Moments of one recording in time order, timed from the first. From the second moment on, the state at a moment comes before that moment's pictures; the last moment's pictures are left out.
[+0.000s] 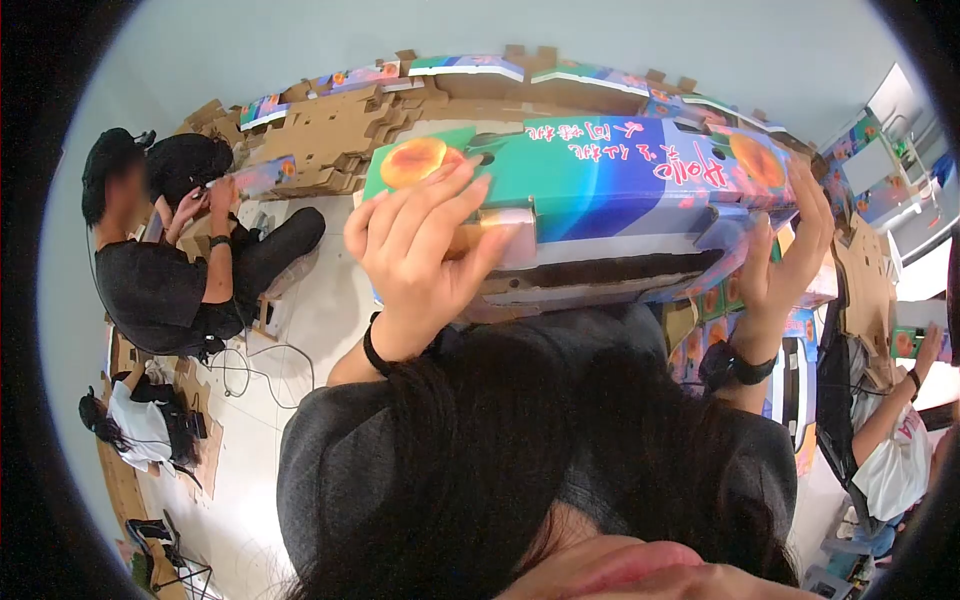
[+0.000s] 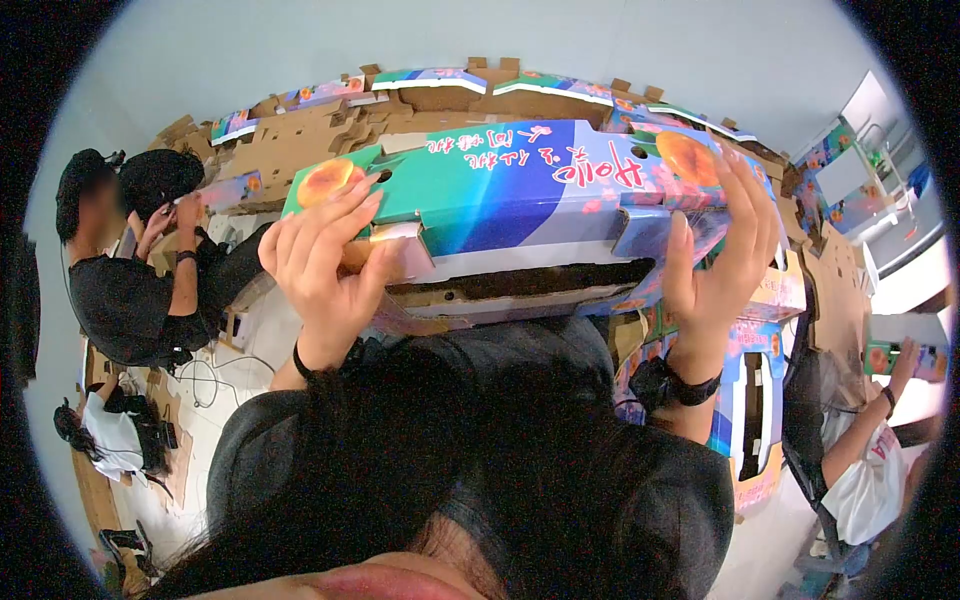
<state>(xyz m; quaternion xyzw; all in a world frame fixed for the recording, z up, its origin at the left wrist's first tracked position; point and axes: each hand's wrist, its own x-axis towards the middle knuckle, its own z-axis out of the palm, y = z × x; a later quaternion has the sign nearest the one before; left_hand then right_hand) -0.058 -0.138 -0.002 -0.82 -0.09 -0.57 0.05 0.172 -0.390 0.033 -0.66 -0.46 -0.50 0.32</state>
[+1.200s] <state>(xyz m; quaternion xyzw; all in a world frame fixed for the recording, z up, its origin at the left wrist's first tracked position) -0.039 -0.114 -0.010 -0.75 -0.01 -0.66 0.04 0.209 -0.372 0.000 -0.66 -0.43 -0.53 0.33</state>
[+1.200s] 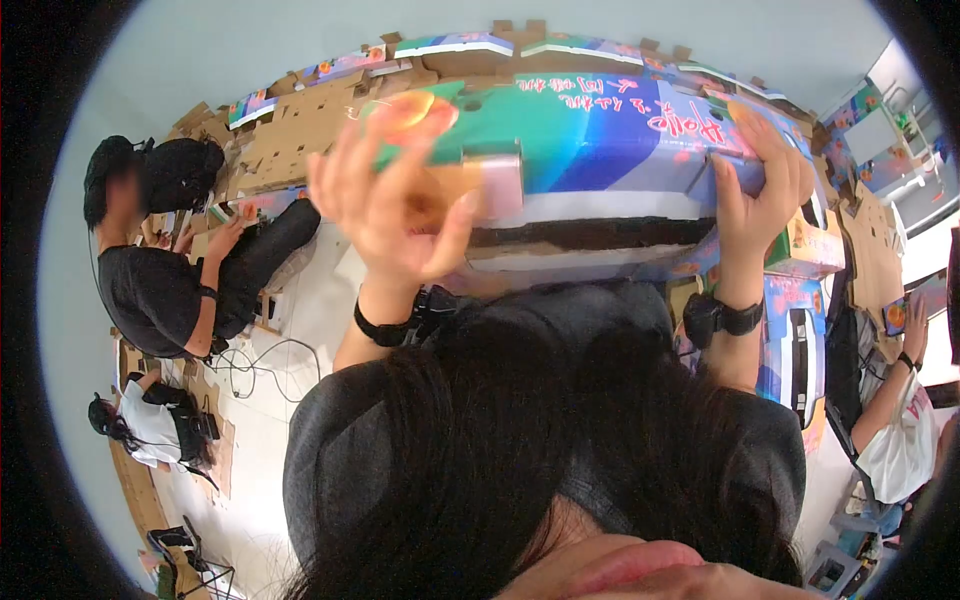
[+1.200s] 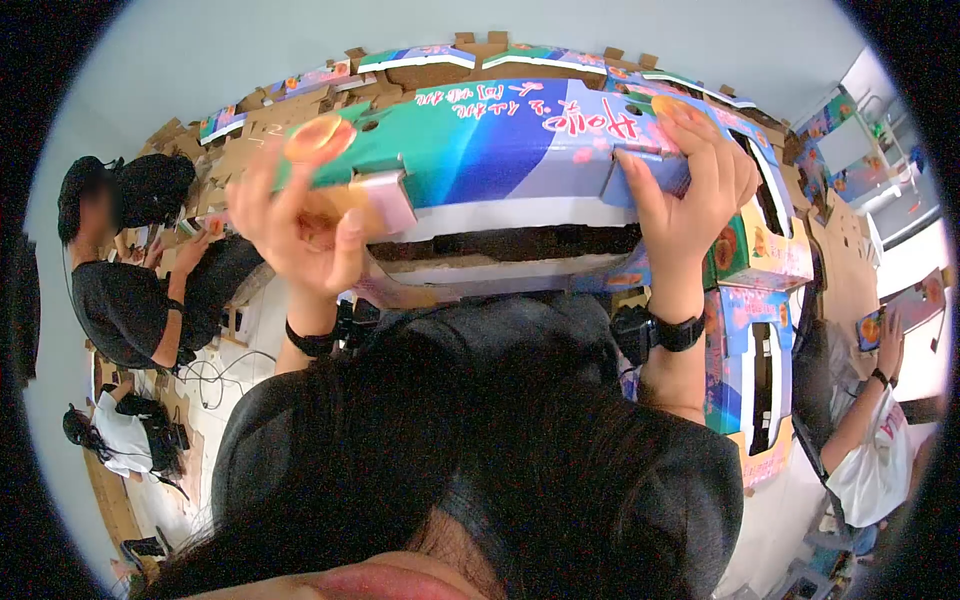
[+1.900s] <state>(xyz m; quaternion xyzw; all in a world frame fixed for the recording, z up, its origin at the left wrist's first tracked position) -0.059 -0.021 -0.109 -0.77 -0.08 -0.21 -0.60 0.245 -0.376 -0.006 -0.65 -0.39 -0.54 0.37</state>
